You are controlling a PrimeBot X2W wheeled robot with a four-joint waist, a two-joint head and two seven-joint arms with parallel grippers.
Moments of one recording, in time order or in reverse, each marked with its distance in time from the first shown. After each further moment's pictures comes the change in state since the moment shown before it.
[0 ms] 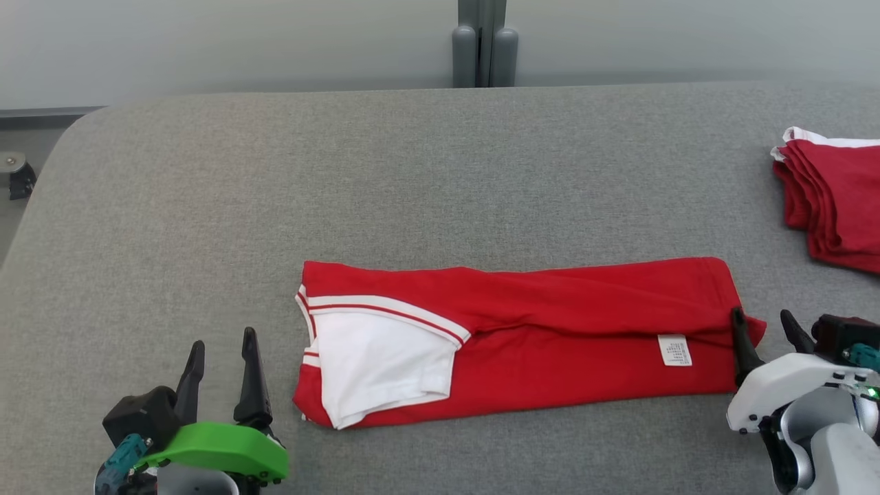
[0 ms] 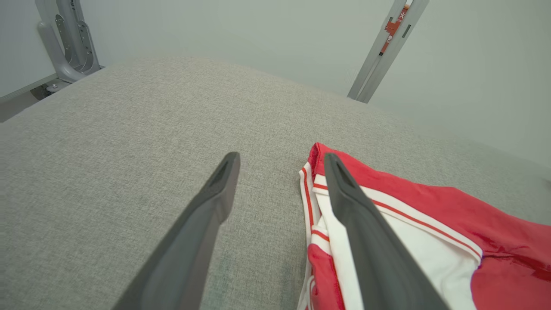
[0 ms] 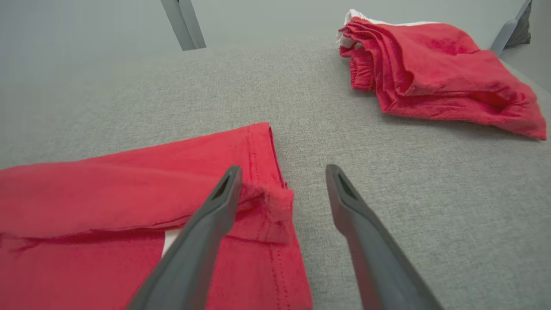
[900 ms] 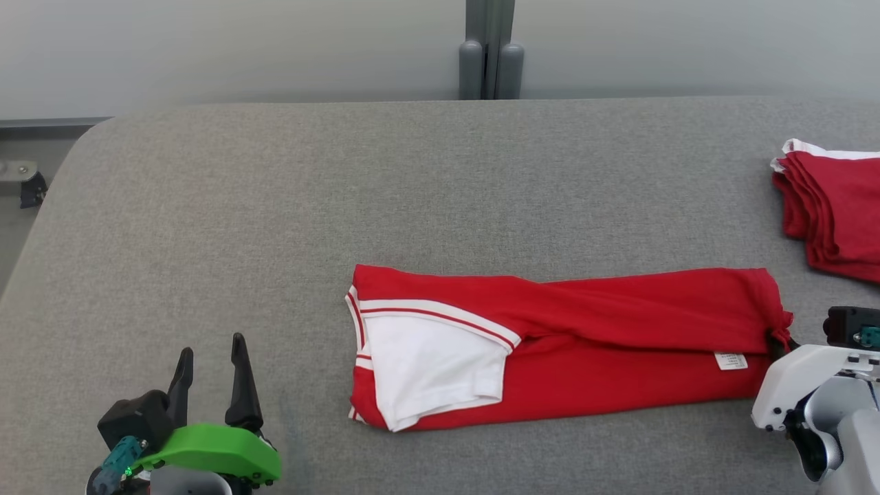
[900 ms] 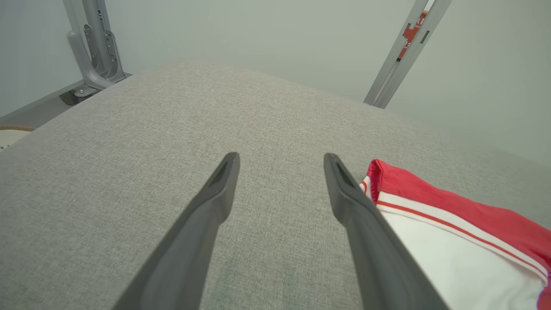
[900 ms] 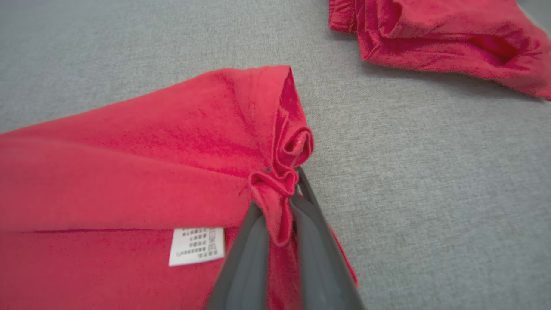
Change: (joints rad) left arm -0.012 0.008 0.007 0.052 -0.001 0.012 -0.018; right arm -0.105 -0.121 0.055 0.239 0.076 0.001 0.127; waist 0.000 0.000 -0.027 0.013
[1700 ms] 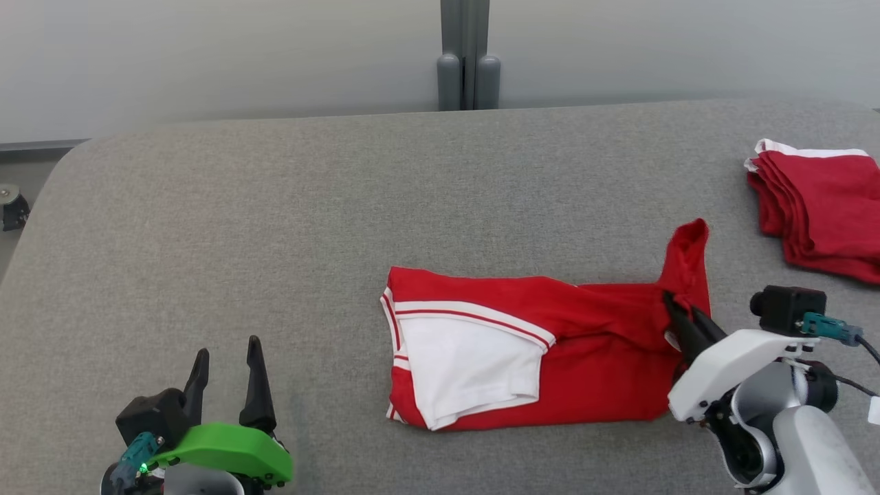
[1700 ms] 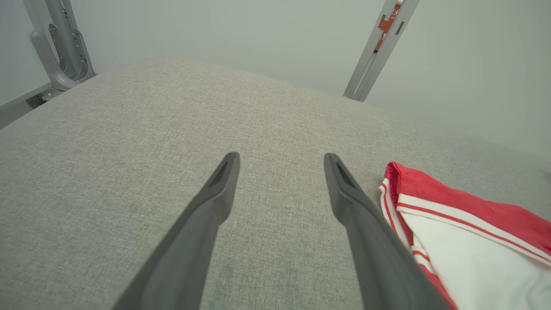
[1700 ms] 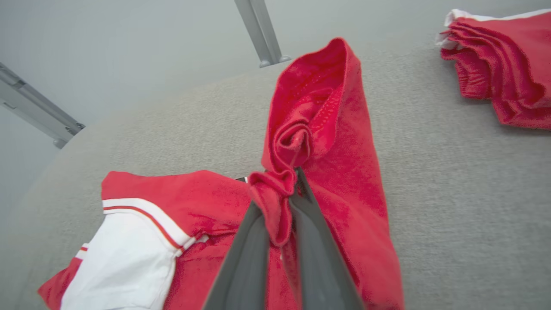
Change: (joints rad) left arm -0.016 -0.007 -0.033 0.031 0.000 -0.006 0.004; right arm 0.120 0.094 0.161 -0.446 0.221 -0.001 0.095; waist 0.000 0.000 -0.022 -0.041
